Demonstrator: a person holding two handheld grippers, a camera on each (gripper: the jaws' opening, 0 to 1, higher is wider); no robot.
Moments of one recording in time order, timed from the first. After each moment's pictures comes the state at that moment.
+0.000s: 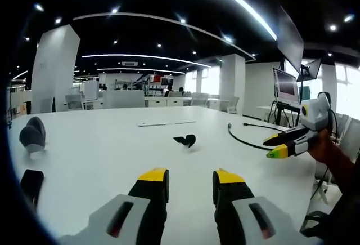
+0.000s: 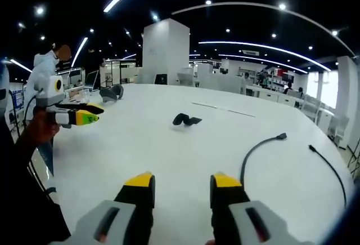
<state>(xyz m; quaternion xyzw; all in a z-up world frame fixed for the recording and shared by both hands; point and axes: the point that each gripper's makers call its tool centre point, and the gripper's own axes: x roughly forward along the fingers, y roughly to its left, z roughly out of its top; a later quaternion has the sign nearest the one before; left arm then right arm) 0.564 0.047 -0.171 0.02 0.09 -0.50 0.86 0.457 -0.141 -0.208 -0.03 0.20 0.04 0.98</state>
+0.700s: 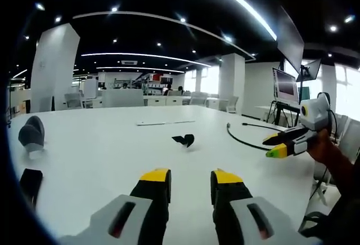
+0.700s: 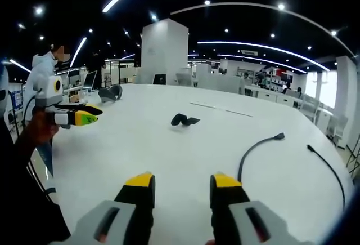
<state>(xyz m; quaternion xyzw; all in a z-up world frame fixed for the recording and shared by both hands) 0.562 0.045 -0.170 0.01 0.09 -0.50 0.86 0.455 -0.144 -0.205 -0.03 0.20 0.04 0.98</state>
